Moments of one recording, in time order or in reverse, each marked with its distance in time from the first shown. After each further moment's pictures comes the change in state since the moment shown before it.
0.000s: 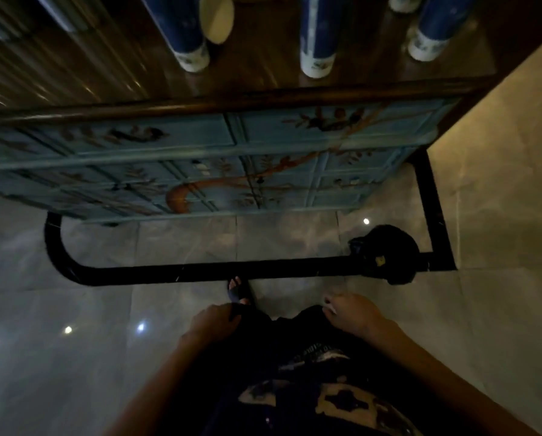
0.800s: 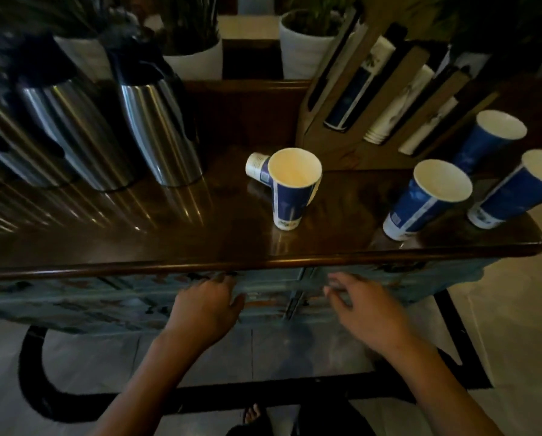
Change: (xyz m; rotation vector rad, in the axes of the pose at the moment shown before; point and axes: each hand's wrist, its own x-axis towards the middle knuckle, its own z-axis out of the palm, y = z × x) left_hand 0.004 -0.101 -0.363 0.158 0.698 0.223; right_hand 0.079 -0.215 -0.294 0.195 0.611 0.006
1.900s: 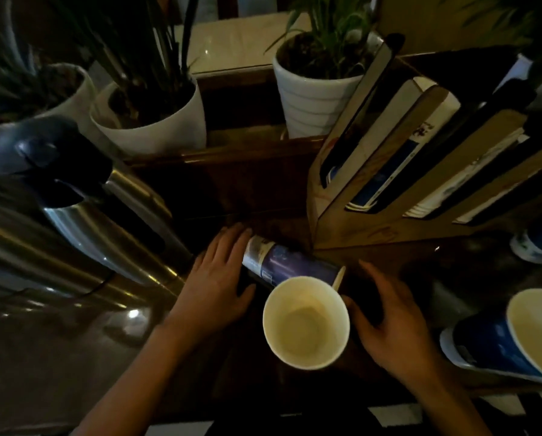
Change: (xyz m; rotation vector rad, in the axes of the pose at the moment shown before) left_hand 0.227 -0.018 -0.088 -0.048 0.252 0.199; right_hand 0.183 0.005 -0.046 0.358 0.329 0.013
